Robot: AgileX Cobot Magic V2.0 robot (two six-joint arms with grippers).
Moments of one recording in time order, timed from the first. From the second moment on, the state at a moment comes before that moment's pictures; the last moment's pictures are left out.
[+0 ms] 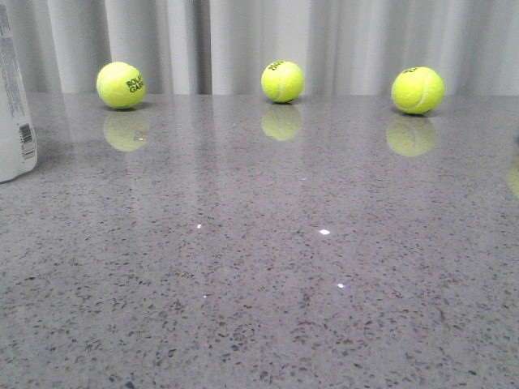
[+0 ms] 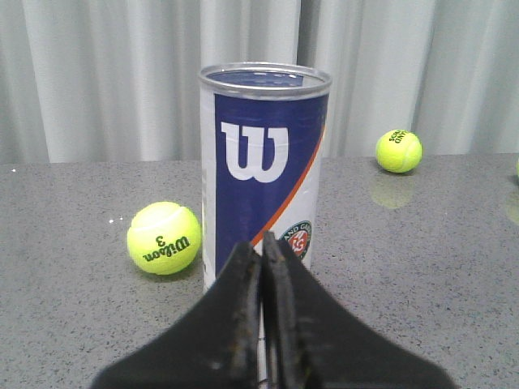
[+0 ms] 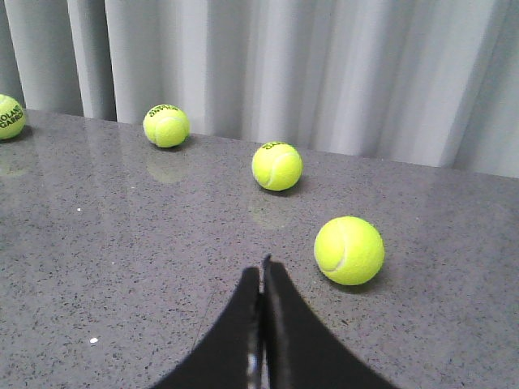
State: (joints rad) left arm -0.20 0.40 -0.36 -0.27 0.10 0.23; right arm 0.25 0.26 -0.49 -0.27 0.42 0.20
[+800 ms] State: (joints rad) left arm -0.15 0.19 -0.12 0.01 -0.03 -0.01; right arm 0.25 0.26 -0.49 -0.27 0.42 0.20
